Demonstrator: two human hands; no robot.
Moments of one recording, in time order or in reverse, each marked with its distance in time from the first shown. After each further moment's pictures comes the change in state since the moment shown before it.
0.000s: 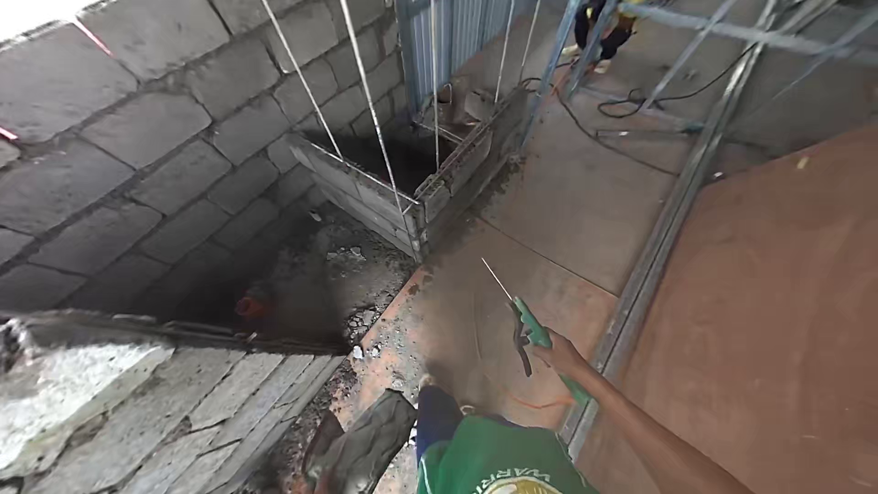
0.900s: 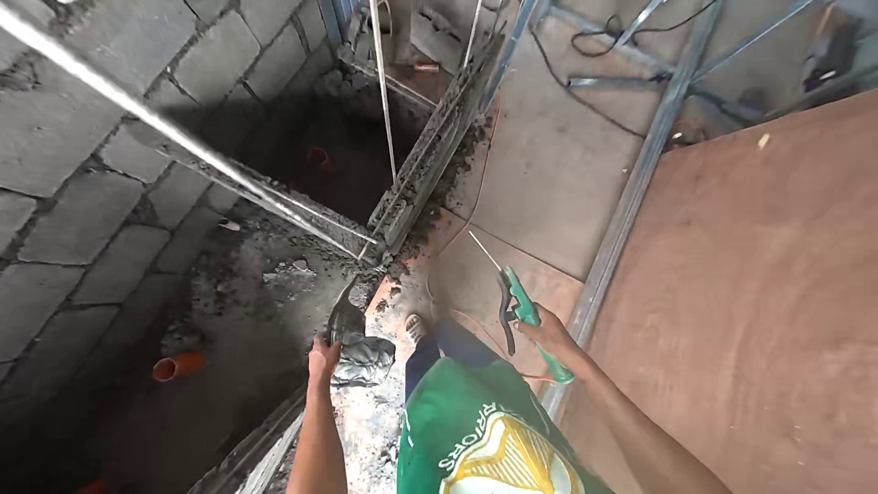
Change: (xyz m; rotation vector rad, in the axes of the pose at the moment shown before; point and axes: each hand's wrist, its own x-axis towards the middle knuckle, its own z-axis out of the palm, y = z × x) left_hand 0.300 0.268 0.533 1.137 -0.518 0.149; right_hand 0.275 -0.177 -0.138 0.097 0.089 0.238
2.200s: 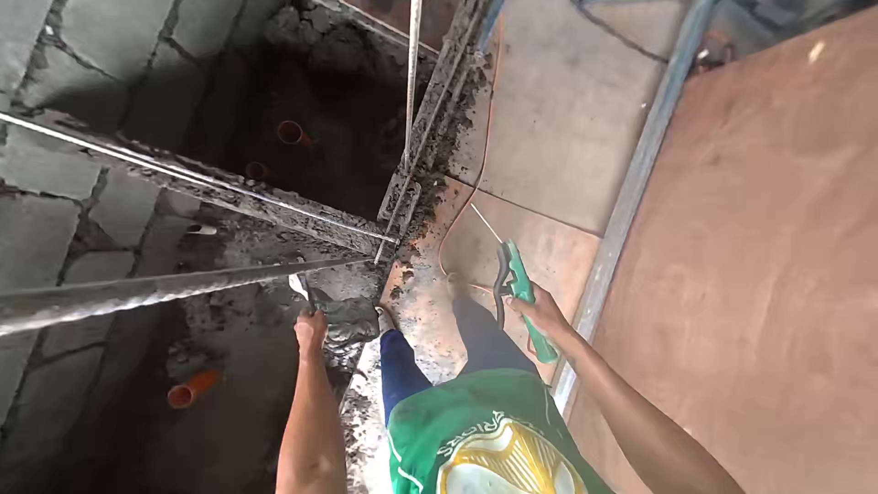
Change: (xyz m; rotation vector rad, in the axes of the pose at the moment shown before) left_hand 0.202 0.032 -0.071 0.121 0.008 -0.045; right_hand 0.090 -0.075 0.133 0.314 0.080 0.142
